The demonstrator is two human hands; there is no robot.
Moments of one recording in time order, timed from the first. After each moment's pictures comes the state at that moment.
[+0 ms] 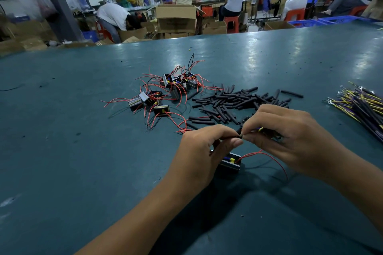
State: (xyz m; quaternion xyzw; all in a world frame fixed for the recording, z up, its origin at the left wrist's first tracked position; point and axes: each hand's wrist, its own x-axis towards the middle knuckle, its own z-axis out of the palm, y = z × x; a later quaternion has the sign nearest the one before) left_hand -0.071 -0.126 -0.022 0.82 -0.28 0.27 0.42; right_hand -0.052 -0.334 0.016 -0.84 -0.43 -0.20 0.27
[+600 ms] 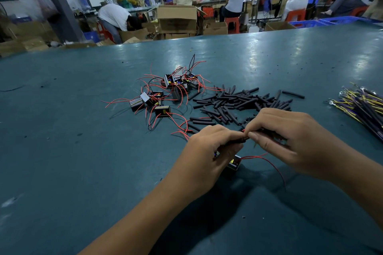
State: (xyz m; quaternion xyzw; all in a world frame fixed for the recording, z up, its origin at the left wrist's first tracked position) left_hand -0.072 -0.123 -0.022 0.85 -0.30 0.21 0.38; right_hand -0.051 -0.336 0.016 -0.85 -0.43 -0.18 0.26
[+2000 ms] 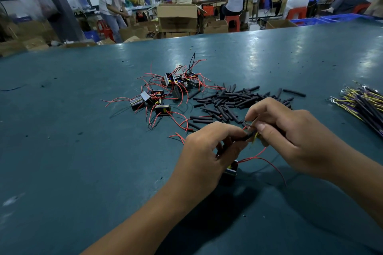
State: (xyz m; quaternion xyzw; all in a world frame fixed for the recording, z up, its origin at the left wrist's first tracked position) left_hand -0.079 -0.133 -0.022 0.80 -0.27 0.25 0.47; right_hand -0.058 -0.333 0.015 -0.86 -0.34 -0.11 0.35
